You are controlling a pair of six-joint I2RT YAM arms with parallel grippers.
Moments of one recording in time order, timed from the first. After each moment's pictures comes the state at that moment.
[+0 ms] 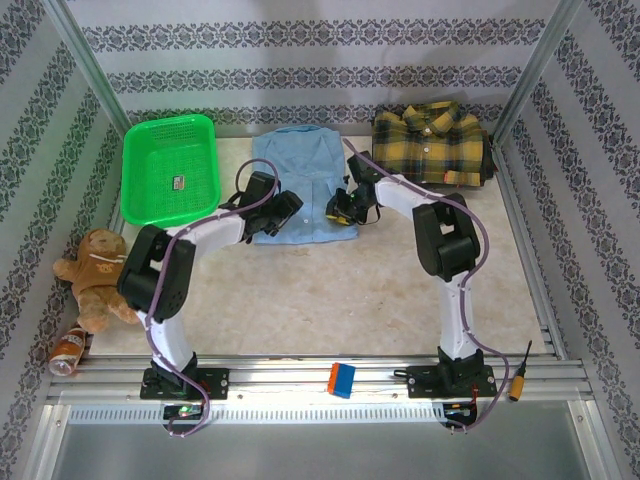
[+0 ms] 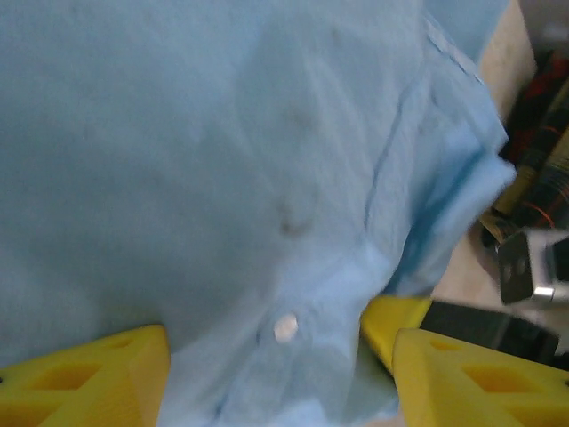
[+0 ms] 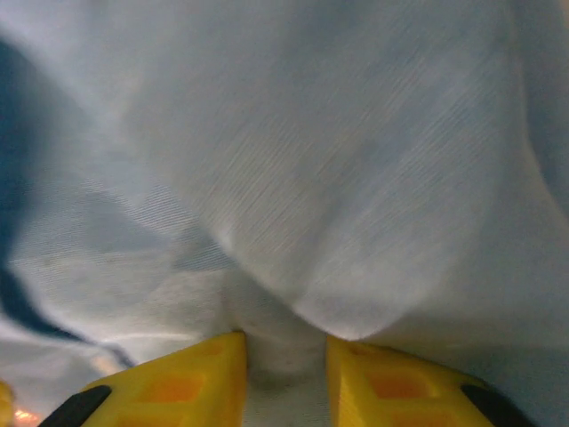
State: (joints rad) left arm -0.38 1.86 1.17 -0.13 0.13 -1.12; right arm 0.36 2.22 1.64 -0.59 -0.45 0.65
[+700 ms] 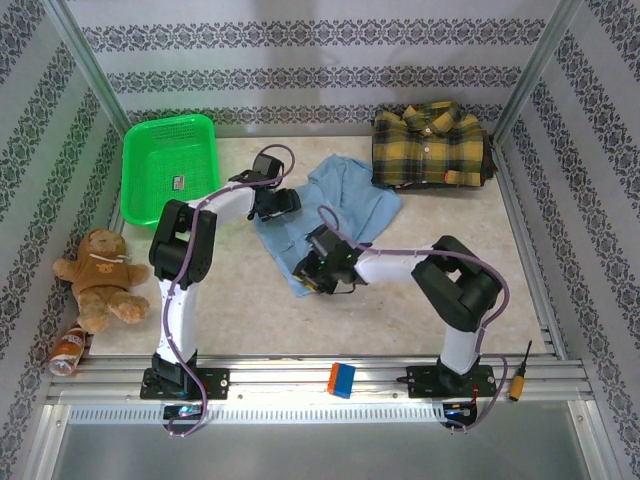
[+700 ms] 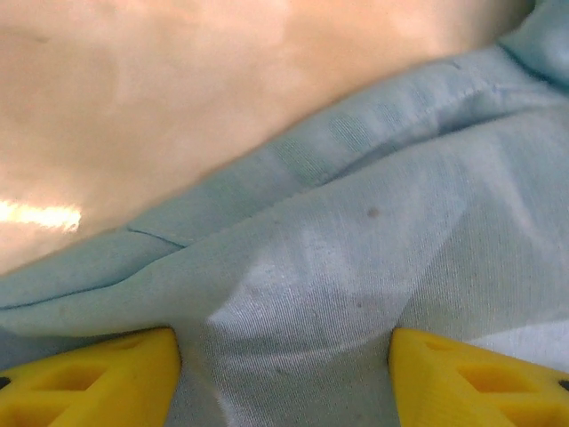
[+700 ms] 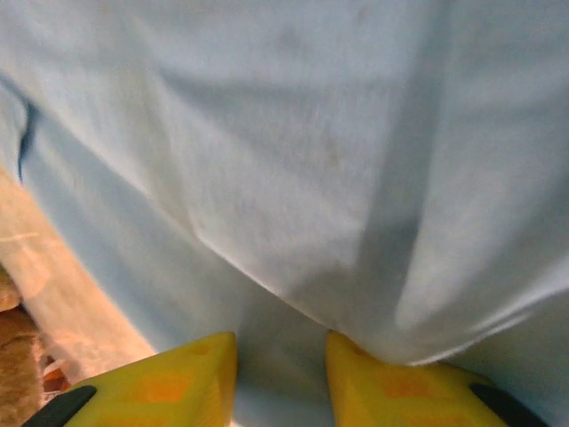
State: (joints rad) left arm -0.30 2.16 1.56 -0.45 0.17 -0.58; right arm 0.85 1.83 0.97 -0.08 -0.25 1.46
